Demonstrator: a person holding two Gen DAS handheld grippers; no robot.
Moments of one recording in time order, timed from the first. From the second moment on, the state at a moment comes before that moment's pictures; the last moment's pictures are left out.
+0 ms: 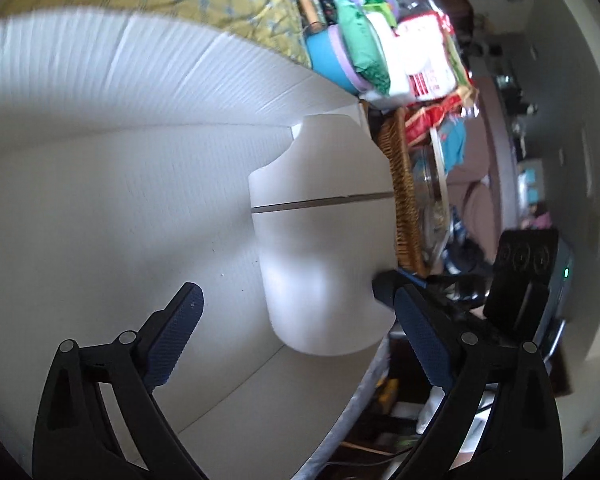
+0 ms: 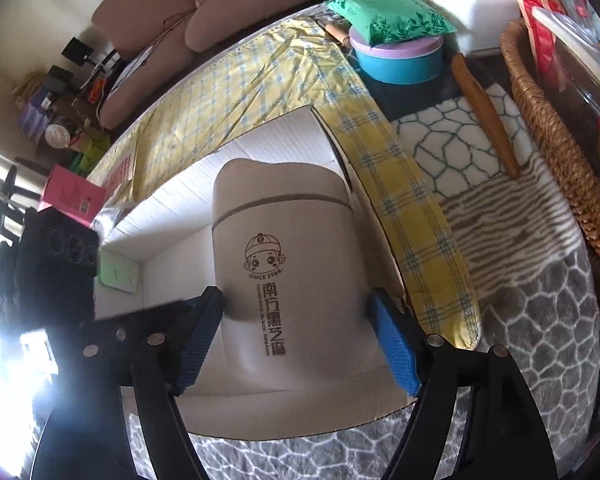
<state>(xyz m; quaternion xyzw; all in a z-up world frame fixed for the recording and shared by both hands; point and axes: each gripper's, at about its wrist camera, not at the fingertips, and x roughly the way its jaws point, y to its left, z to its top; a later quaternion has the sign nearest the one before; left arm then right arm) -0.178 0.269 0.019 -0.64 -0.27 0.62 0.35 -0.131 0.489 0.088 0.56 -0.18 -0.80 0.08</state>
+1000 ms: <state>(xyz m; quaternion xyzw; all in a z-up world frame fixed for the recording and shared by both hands) -0.145 0.244 0.093 -0.59 -0.20 0.68 0.38 -0.069 0.494 0.132 0.51 -0.16 -0.84 0.06</state>
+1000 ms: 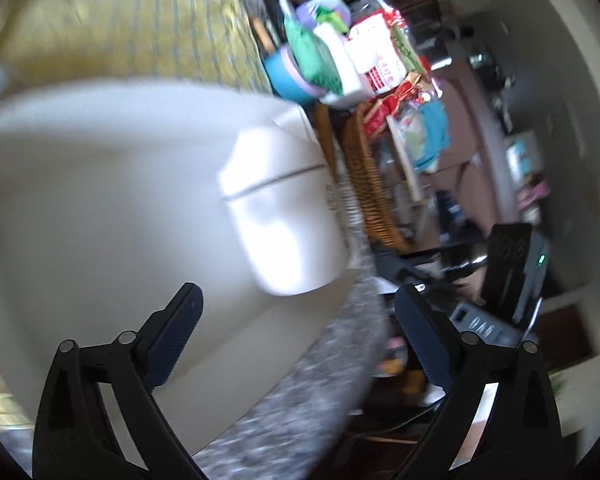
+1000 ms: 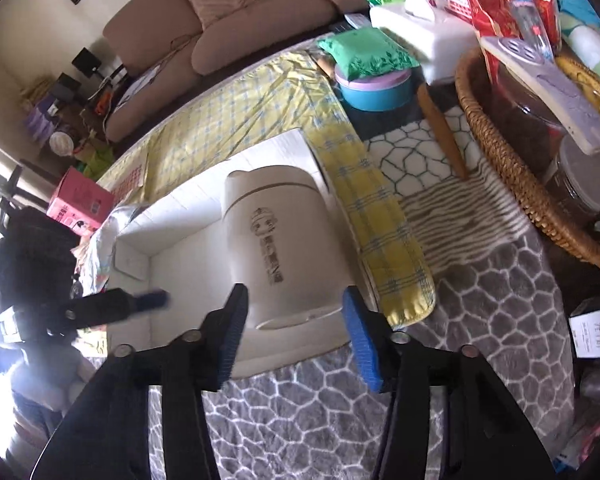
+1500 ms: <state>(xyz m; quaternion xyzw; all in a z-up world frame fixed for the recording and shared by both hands) -0.024 -0.003 0.123 -0.50 -0.10 0.83 0.25 -0.018 0.356 0.167 0.45 -0.15 -0.87 0.15</state>
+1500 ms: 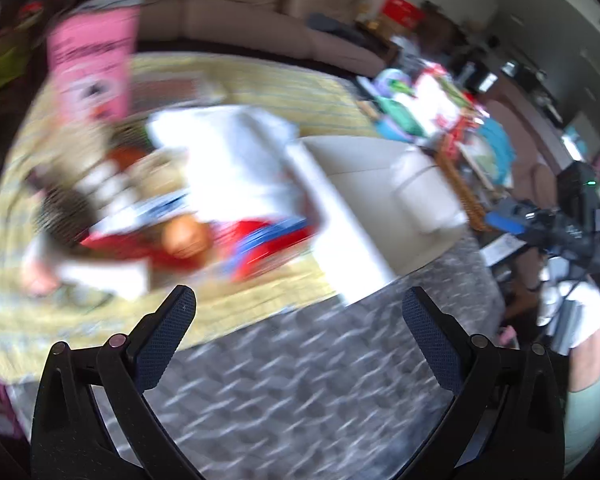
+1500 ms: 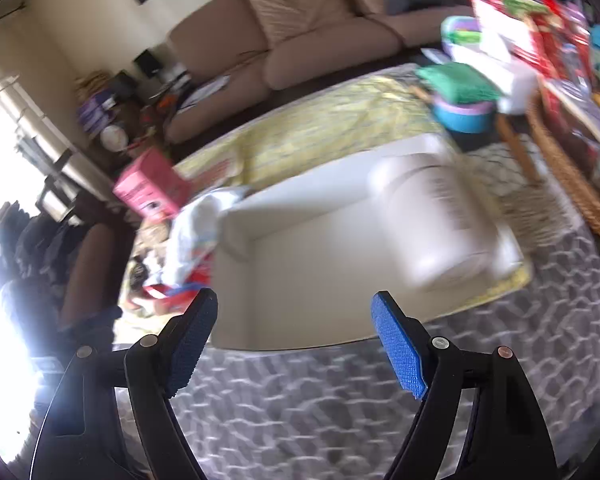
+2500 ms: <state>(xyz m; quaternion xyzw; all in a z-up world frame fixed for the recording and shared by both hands) -0.031 -0.095 0.054 -0.49 -0.20 0.80 0.28 -0.060 0.134 0.055 0.40 0.03 -0.91 0.12</state>
